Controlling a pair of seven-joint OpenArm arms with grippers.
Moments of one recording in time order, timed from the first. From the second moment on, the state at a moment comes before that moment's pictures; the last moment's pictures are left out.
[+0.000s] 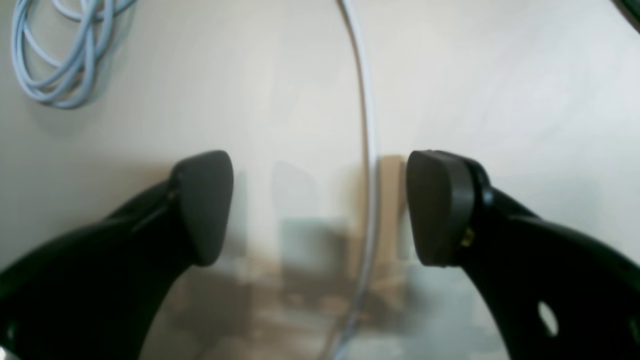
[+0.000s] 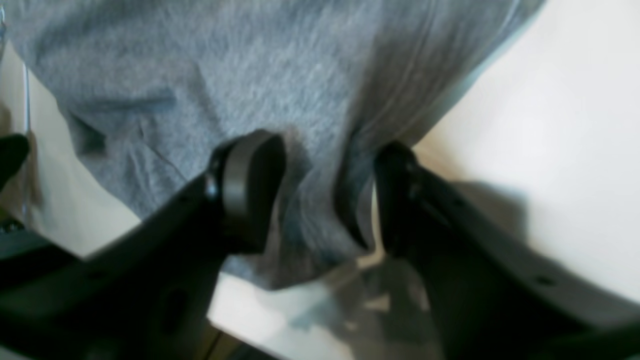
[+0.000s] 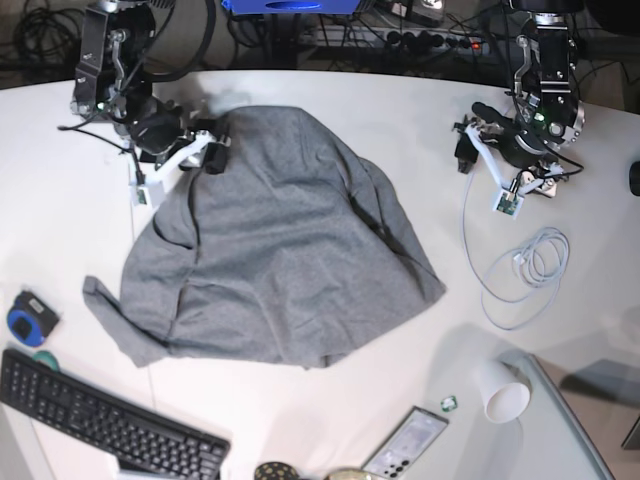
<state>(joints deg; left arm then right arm) 15.0 -15.0 -12.3 82.9 3.6 -25.6 29.7 -14.2 -4.7 16.3 79.1 19.9 24.8 -43.2</state>
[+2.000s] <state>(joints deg) 3.2 -12.2 -0.2 80.6 9.8 -27.9 26.8 -4.2 7.3 16.1 108.4 22.1 25.8 -62.3</state>
